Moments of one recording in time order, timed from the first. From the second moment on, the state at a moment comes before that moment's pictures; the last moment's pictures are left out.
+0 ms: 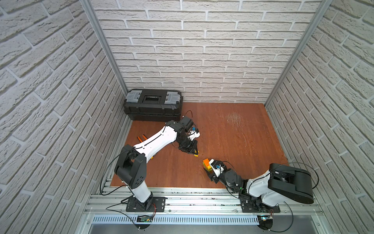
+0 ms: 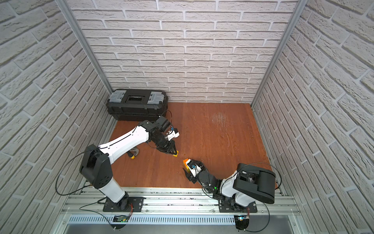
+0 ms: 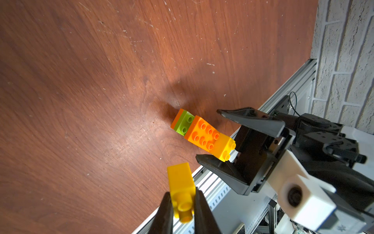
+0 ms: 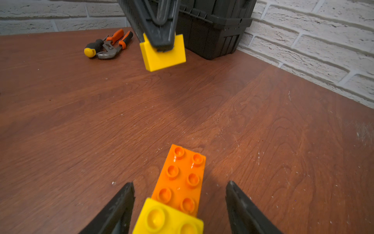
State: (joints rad) left arm -0.63 1.66 1.35 -1.03 0.55 -0.21; right arm 1.10 1.49 0.10 1.06 0.45 -0.02
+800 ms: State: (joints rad) left arm -0.67 1.72 1.37 -1.04 0.56 -0.21; right arm 1.10 1.51 0.13 1.05 0.48 0.01
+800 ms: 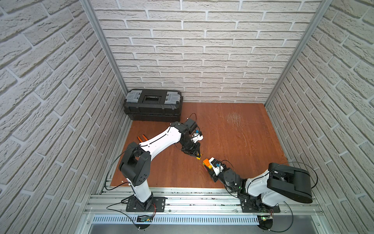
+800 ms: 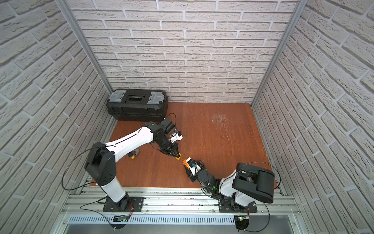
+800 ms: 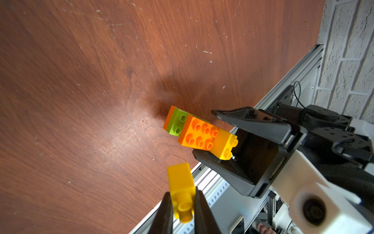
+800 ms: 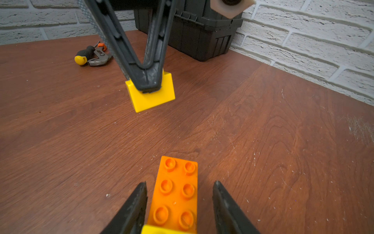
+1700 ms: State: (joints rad) left arm -0.68 1.76 1.39 -1.05 0.57 -0.21; right arm 1.09 1.52 0.13 1.02 0.46 0.05
